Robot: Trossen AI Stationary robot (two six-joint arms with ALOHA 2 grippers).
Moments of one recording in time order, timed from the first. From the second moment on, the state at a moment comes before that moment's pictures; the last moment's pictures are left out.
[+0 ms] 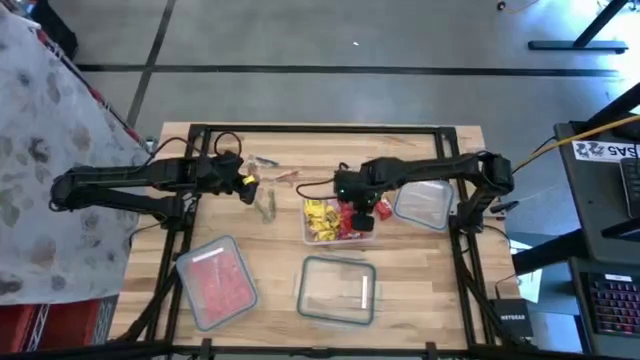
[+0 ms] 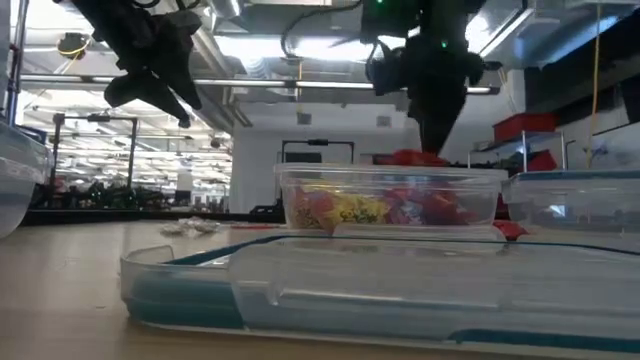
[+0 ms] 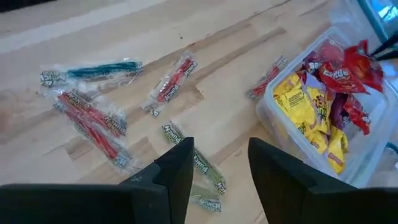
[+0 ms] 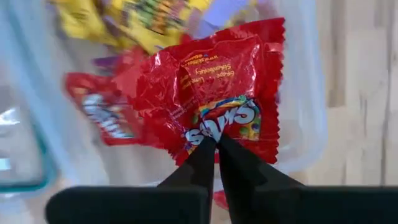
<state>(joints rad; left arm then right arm) 0.15 0.89 0.74 -0.67 -0.30 -0.75 -0.08 1.74 1.34 -1.04 0.01 0.11</state>
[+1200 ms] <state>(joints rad) 0.15 0.89 0.74 -0.75 -0.30 -0.88 -0.30 1.72 1.45 -1.29 0.04 -0.17</state>
